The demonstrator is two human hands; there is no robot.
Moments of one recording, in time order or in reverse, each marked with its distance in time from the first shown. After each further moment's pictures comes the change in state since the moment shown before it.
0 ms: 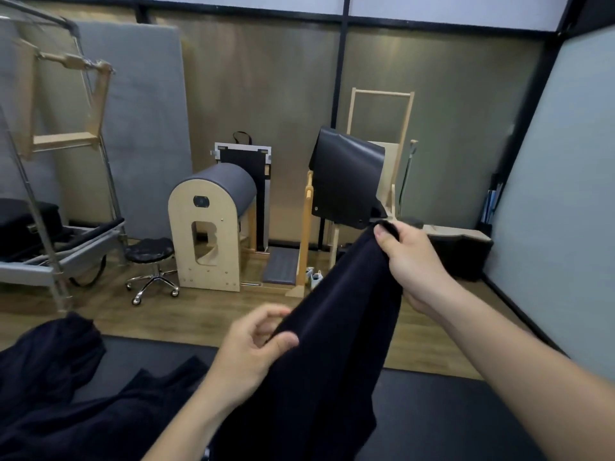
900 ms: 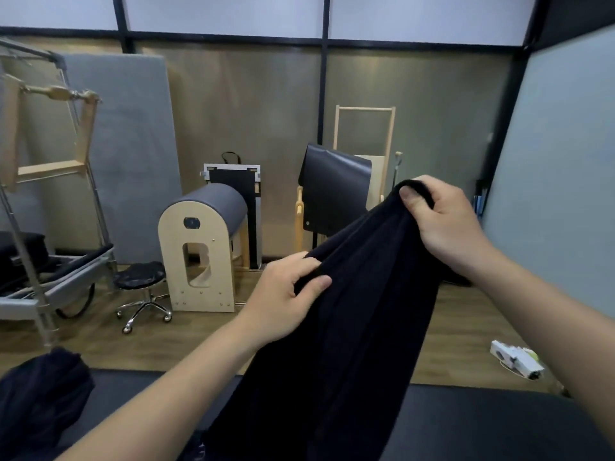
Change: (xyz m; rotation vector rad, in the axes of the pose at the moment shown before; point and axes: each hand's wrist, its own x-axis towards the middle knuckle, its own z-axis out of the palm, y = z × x) left_hand 0.091 0.052 0.023 0.530 -0.094 0.513; right_hand 0.023 -0.047 -0.066 -0.322 0.176 -0.428
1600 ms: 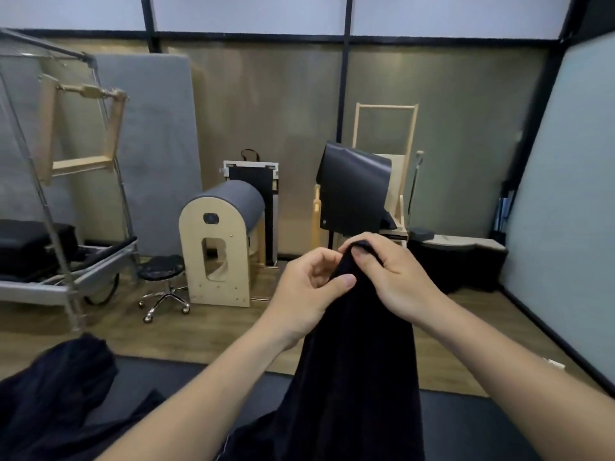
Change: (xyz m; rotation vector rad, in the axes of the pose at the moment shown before) left_hand -0.002 0.011 0.005 -0.604 0.052 -0.378; right_hand -0.042 -0.012 0.076 0.121 -0.352 -0.074
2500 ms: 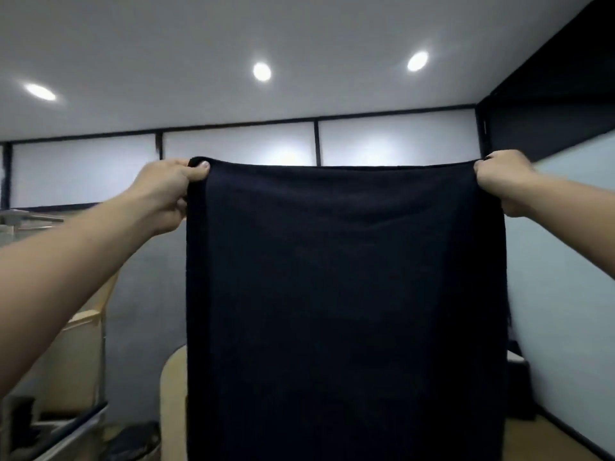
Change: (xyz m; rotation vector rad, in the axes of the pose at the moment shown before) left_hand 0.173 0.295 -0.153 0.120 0.411 0.158; right_hand 0.171 -0.049 -0.313 -0.199 0.727 0.454
